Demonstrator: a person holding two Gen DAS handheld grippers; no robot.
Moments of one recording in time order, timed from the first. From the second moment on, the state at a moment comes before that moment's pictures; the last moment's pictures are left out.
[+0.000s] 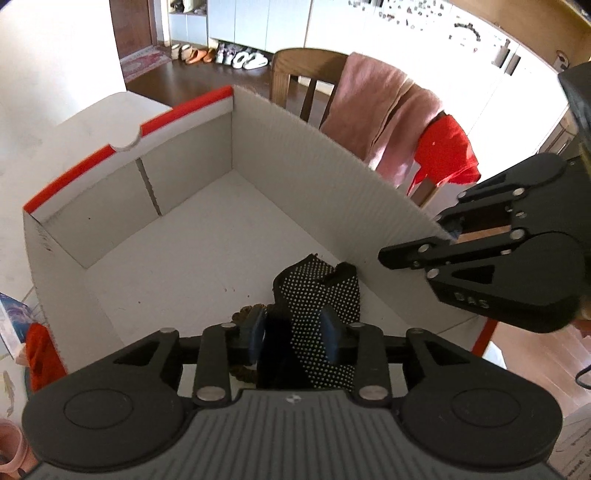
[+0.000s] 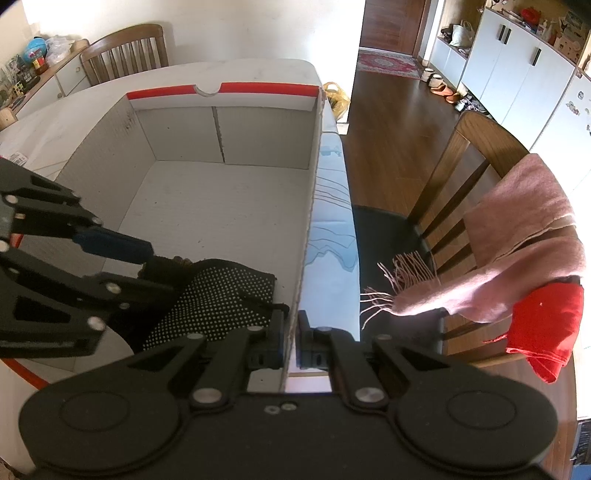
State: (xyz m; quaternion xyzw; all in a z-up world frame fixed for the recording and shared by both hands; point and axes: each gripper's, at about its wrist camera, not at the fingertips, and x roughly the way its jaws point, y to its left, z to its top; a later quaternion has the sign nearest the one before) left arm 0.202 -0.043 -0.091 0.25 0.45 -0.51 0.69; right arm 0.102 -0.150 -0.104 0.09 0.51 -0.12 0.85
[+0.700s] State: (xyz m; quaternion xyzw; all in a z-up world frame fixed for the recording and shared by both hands) left arm 0.204 0.040 -0.020 0.17 0.38 -0.50 0.76; right arm 0.105 -0.145 -0.103 0.08 0.52 -0.13 0.84
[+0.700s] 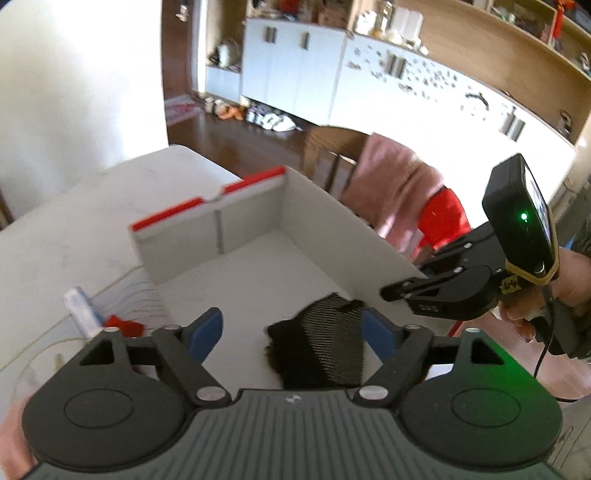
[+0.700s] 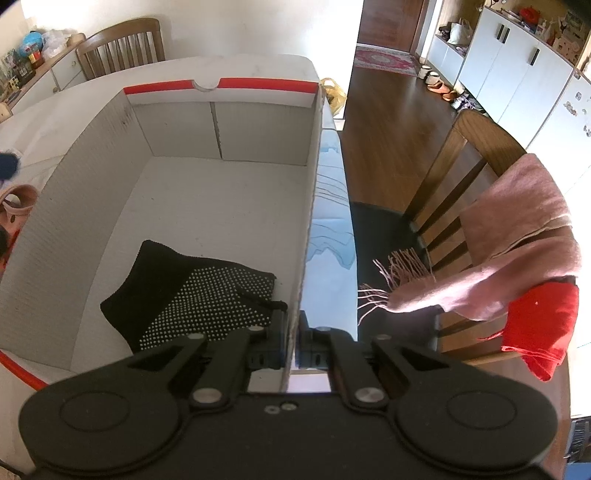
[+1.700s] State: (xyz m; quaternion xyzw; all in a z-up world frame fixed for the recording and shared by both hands) left arm 0.298 0.131 -0.124 0.19 0.46 -0.35 0.79; right arm 0.108 -0.139 -0.103 0.07 0.53 -0.14 0.83
